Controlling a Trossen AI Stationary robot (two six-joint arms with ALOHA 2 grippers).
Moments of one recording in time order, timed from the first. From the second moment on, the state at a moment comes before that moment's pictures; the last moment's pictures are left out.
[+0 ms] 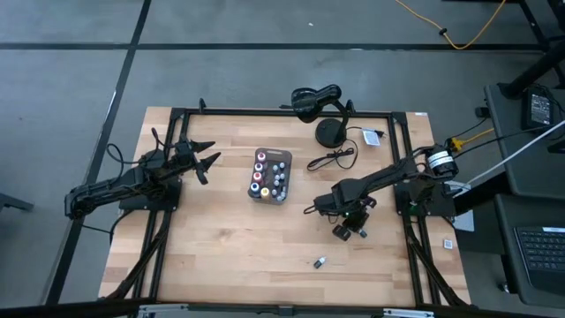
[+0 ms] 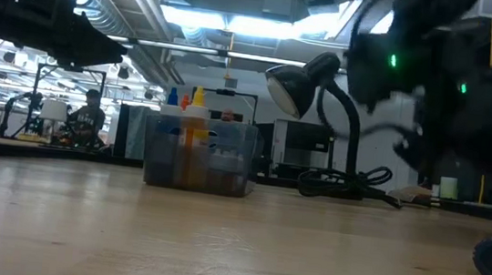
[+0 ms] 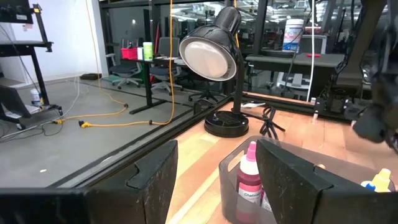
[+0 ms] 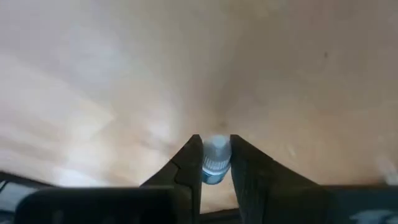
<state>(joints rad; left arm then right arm) 0.34 0.00 0.04 -0.03 -0.22 -0.04 0.19 1.79 0.97 -1.00 -0.46 0.84</state>
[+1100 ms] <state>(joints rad) 0.34 0.00 0.04 -0.03 -0.22 -0.04 0.04 1.87 1.52 -0.54 0.23 0.47</state>
